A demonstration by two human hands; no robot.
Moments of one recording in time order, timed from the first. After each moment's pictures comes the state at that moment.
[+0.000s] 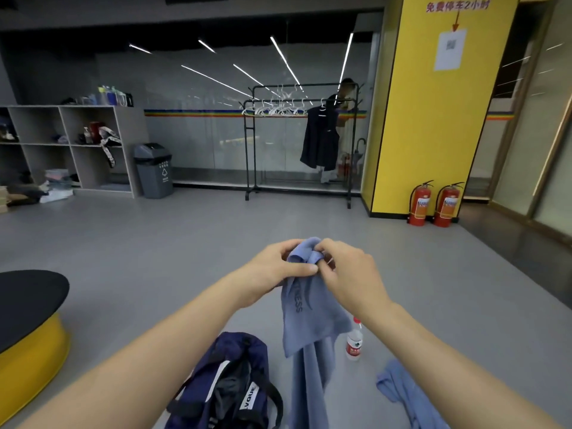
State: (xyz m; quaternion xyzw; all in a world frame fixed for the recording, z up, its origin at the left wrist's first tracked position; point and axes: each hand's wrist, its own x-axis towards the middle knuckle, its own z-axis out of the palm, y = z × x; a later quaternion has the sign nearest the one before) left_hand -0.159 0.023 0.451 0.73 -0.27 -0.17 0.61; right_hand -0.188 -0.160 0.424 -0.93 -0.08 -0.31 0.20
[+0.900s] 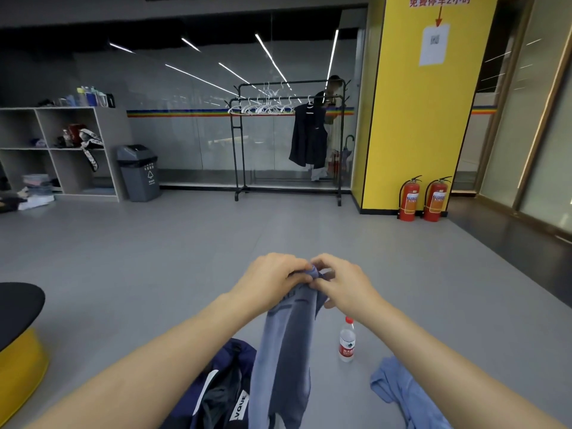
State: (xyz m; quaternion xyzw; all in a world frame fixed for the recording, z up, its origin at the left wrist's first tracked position) left_hand -0.117 -0.011 0.415 0.88 -0.40 0.19 0.19; right_hand -0.168 -0.191 0.404 -0.89 -0.05 -0.12 0.44
